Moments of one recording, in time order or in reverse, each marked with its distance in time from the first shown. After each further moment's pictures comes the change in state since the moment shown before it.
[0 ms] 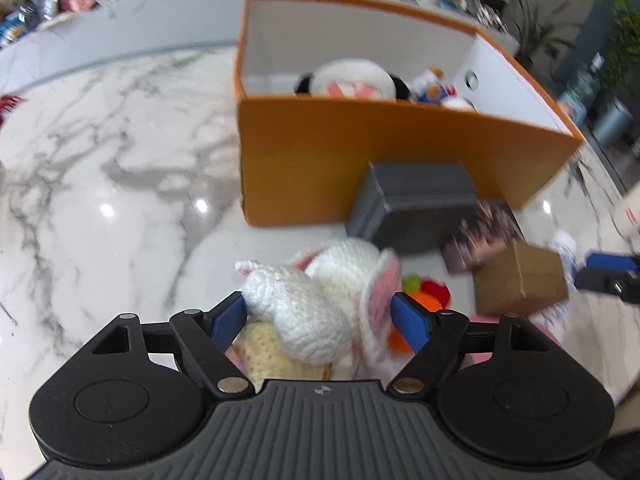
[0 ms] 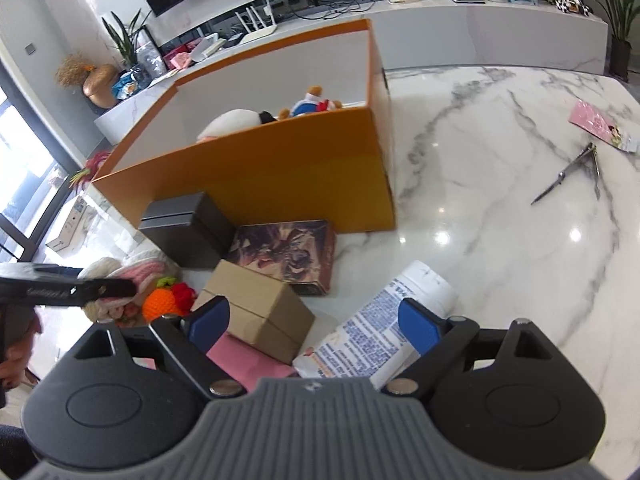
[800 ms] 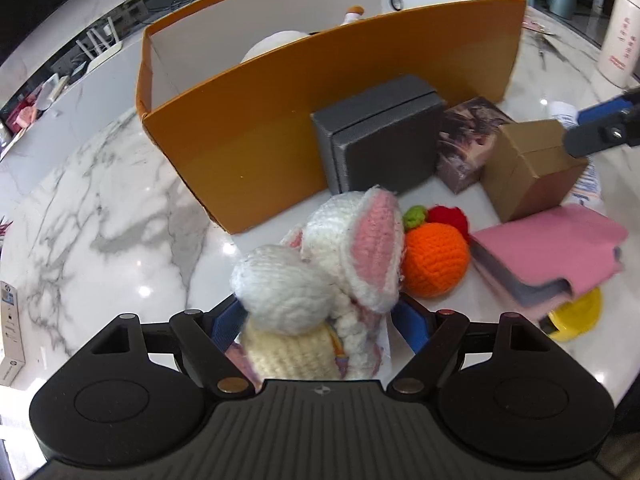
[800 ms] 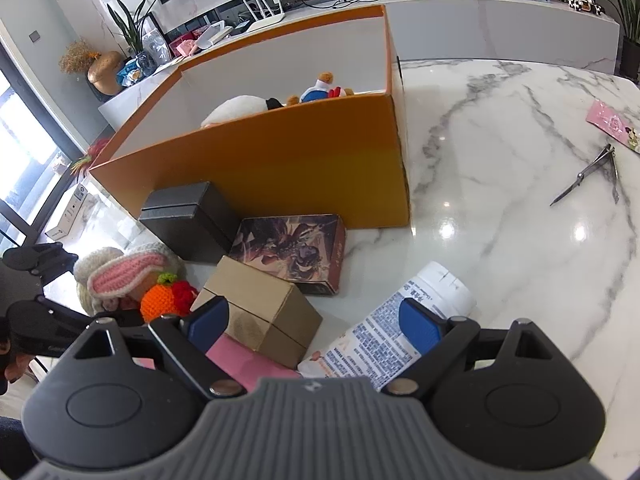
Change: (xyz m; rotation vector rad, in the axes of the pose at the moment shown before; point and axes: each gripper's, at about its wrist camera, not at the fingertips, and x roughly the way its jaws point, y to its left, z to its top) left arm 0.022 -0.036 -0.022 0.404 0.007 0.150; right arm 0.013 0.006 0.003 -0.027 0.032 0.015
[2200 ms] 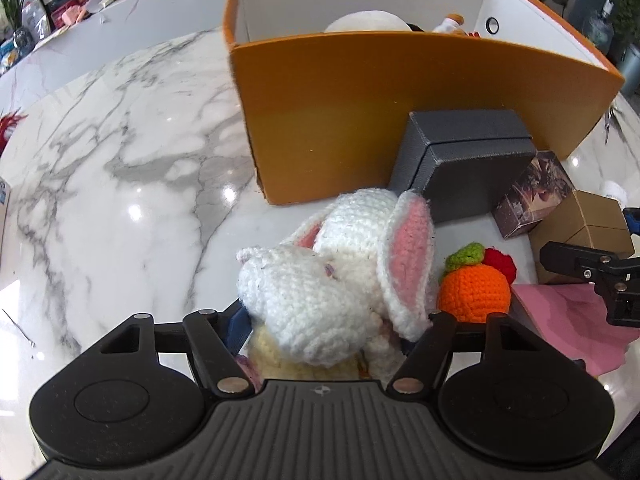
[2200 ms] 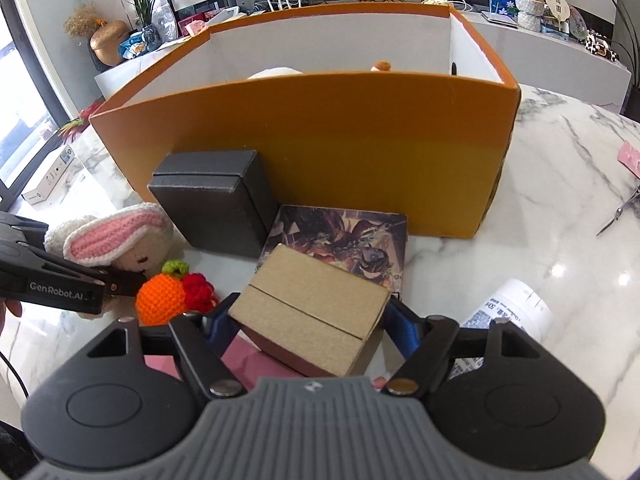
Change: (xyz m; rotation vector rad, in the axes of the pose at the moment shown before) left arm -0.004 0.035 -0.003 -0.303 0.075 -0.026; right arm 0.044 0.055 -0.010 -0.124 -0.020 -0.093
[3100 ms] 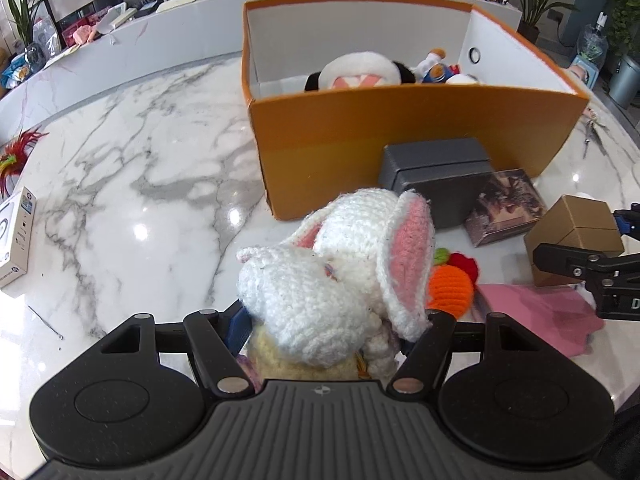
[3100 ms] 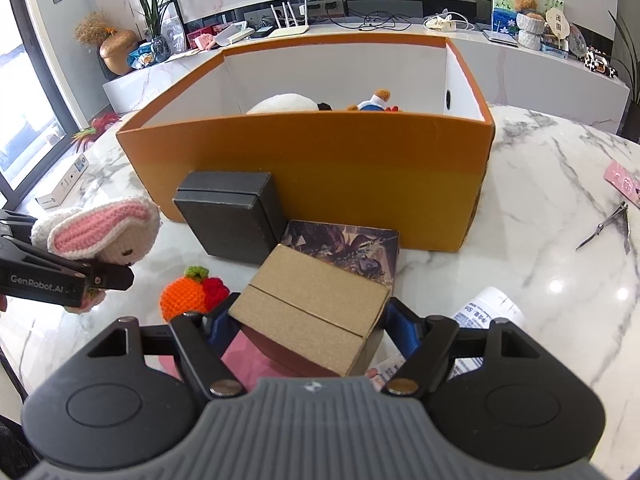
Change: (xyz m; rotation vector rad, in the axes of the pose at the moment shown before) left arm -0.038 -0.005 -0.007 0.006 -0.083 0.012; right arm -0.028 0.002 -0.001 -0.024 -0.049 0.005
